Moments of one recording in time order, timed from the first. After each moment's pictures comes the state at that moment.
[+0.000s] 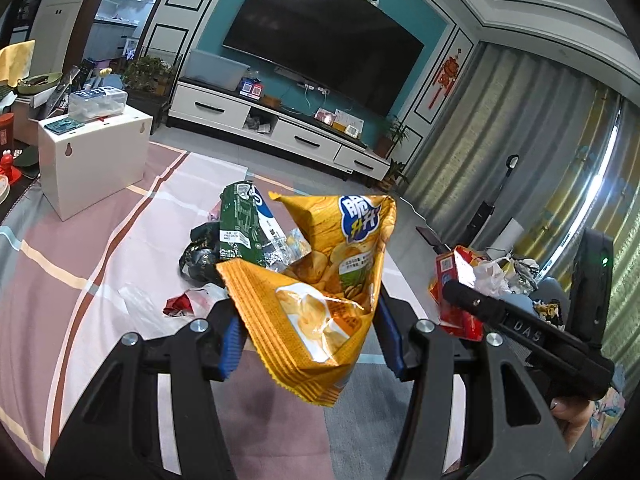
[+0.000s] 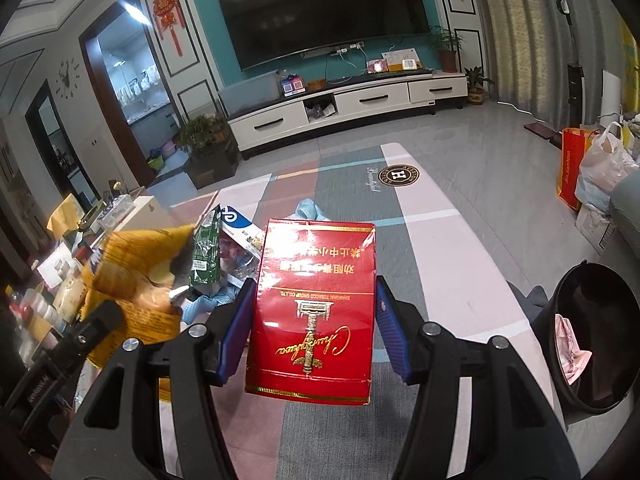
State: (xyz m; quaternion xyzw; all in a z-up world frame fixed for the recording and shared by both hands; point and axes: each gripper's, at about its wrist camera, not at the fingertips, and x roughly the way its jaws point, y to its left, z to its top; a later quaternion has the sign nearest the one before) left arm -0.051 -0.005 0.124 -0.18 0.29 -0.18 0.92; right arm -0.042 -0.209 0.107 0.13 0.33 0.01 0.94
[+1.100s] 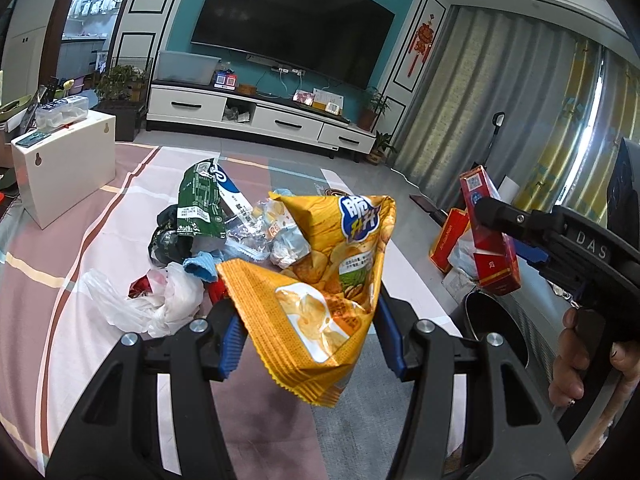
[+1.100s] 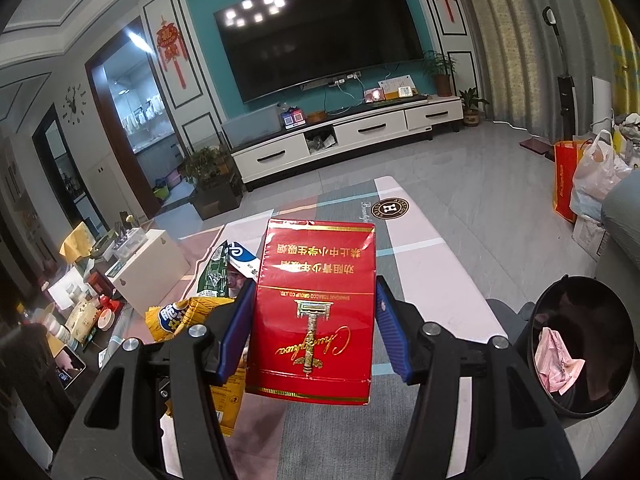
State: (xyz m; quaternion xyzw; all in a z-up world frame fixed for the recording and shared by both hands) left arm -0.061 -0.048 0.111 -0.11 0.30 -0.21 0.92; right arm -0.074 -0.226 0.136 0.14 0.27 0.01 0.95
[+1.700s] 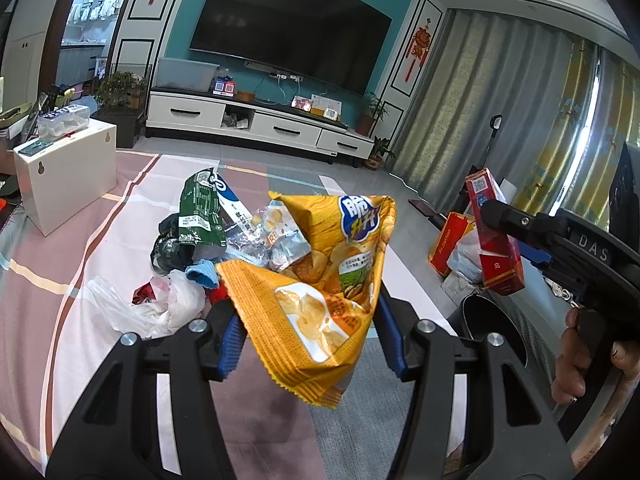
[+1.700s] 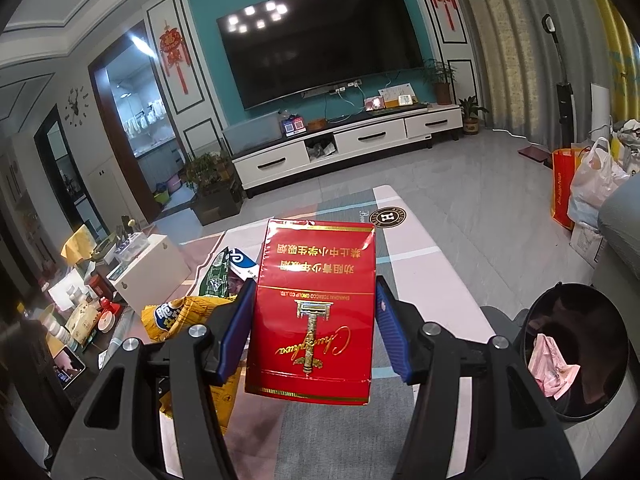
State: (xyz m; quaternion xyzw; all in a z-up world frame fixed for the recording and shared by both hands) left arm -0.067 -0.047 0.118 -0.11 0.29 -0.21 0.93; right arm -0.081 -0.233 0.144 0.14 0.26 0.01 0.95
